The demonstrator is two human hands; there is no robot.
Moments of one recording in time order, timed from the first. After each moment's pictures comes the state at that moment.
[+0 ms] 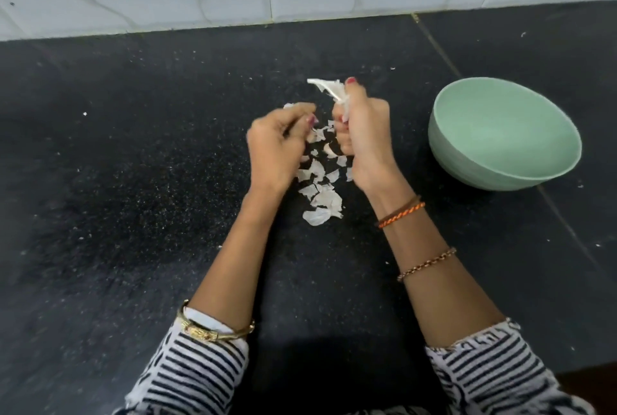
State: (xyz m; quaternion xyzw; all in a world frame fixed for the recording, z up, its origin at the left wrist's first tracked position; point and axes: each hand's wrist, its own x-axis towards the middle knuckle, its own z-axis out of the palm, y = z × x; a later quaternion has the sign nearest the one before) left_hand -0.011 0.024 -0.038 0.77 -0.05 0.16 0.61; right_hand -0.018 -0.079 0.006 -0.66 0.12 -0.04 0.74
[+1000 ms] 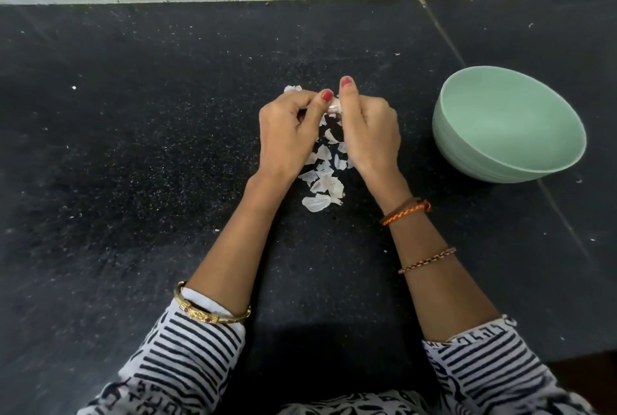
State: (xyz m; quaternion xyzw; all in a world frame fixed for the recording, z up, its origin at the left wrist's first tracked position) left_hand -0.011 0.016 -0.040 0.80 -0.11 0.22 0.55; right_hand -0.022 -0.087 -0.016 -0.88 0.06 -0.13 0.45
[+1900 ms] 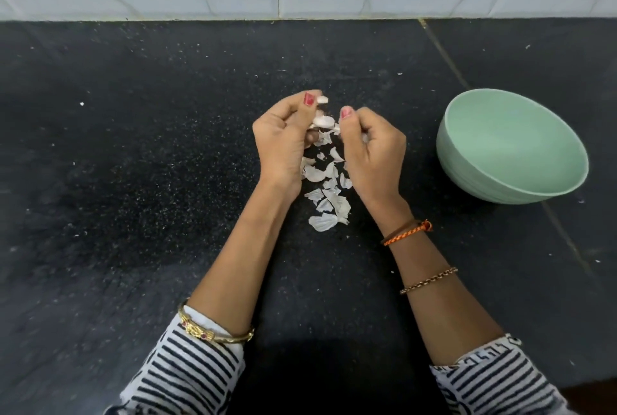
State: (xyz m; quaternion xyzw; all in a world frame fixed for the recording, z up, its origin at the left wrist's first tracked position) left_hand -0.015 0.017 -0.017 0.56 0.04 0.08 0.82; right_hand -0.014 -0.085 -0.039 -0.80 -0.11 -0.35 0.47
